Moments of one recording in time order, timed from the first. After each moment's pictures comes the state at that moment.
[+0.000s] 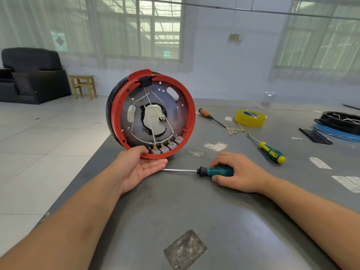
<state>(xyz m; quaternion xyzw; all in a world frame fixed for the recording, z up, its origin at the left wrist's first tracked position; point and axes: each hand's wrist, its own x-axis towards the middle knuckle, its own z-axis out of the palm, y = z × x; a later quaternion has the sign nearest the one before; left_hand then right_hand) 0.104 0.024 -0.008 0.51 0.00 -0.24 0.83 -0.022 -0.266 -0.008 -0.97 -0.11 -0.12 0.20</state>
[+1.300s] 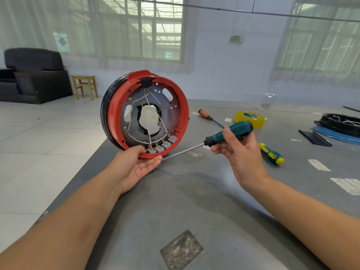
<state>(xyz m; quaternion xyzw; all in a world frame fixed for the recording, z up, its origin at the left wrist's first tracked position) 0.102 0.024 -0.008 0.50 0.03 -0.21 0.84 -0.020 -0.215 0.020 -0.60 -0.01 -0.34 0.72</state>
